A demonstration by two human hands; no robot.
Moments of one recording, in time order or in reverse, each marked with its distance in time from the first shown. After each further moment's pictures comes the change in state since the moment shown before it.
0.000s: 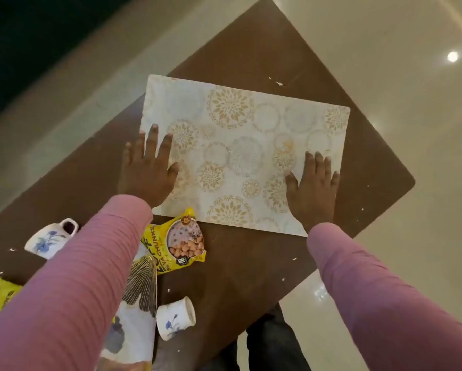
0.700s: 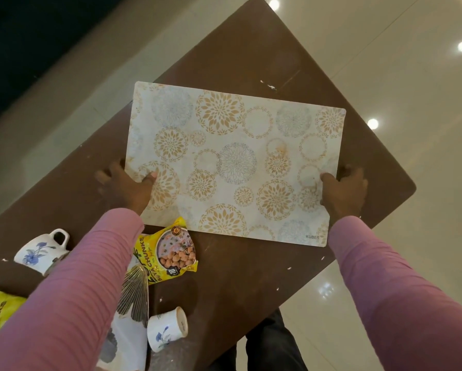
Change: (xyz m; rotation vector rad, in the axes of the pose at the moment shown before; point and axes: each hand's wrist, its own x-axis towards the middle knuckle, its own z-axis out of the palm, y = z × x) left_hand 0.004 0.001 0.015 -0.563 -0.009 -0.785; right_hand 0.038 0.038 -0.027 0.612 0.105 0.606
